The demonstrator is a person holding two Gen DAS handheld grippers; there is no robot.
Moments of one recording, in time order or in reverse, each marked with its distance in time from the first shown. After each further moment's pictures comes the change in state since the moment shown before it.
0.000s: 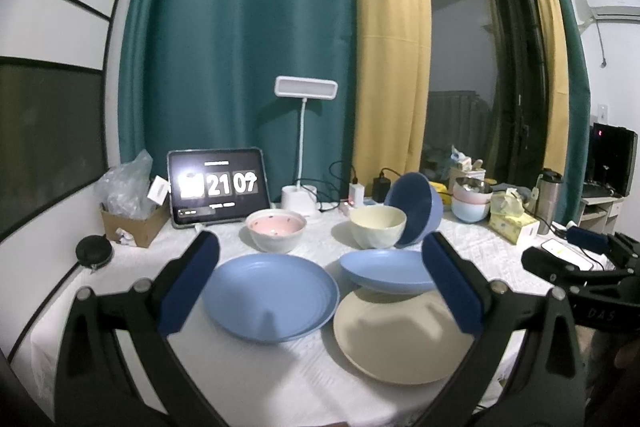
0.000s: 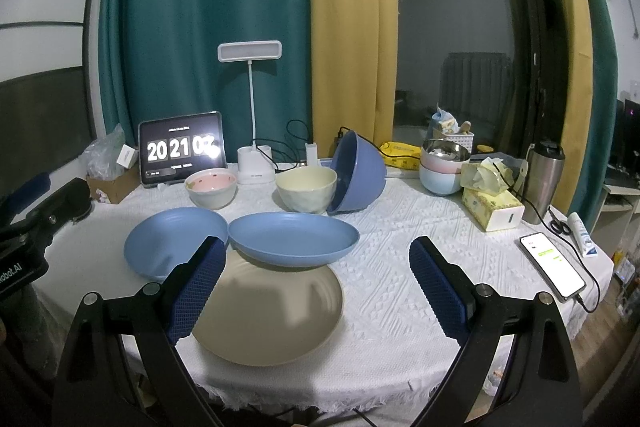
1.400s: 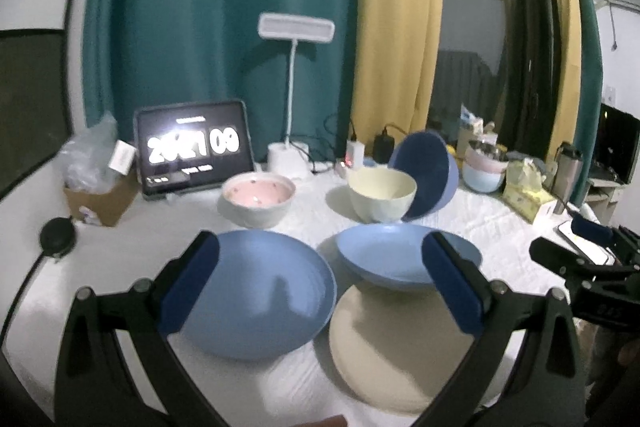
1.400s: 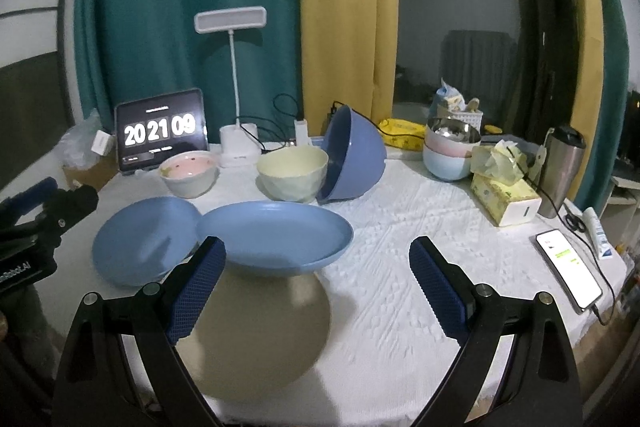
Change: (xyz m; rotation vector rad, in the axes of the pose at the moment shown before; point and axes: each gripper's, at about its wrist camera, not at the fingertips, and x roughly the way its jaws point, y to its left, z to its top) left arm 0.111 -0.003 -0.003 -0.009 0.213 -0.029; right arm 0.068 -0.021 0.006 0.014 0.109 -0.001
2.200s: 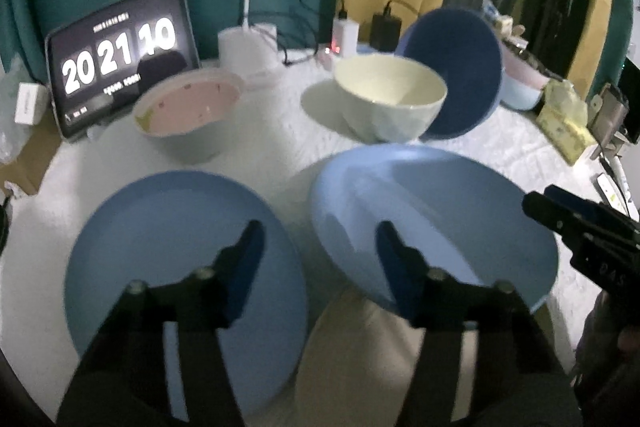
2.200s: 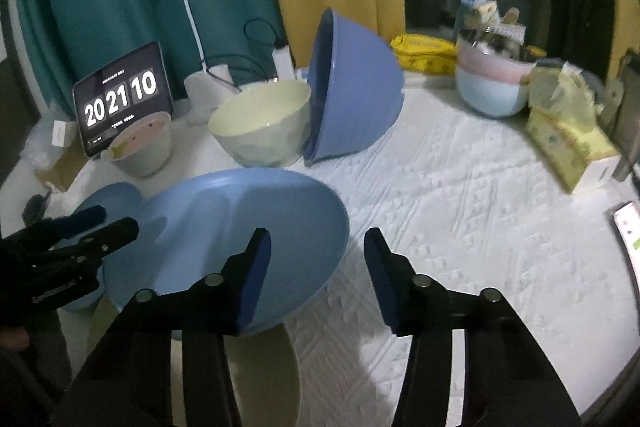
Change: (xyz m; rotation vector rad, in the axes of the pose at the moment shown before) left arm 0.163 -0.026 -0.015 0.015 0.422 -0.026; right arm 0.153 -0.041 0.004 0.102 0.276 0.098
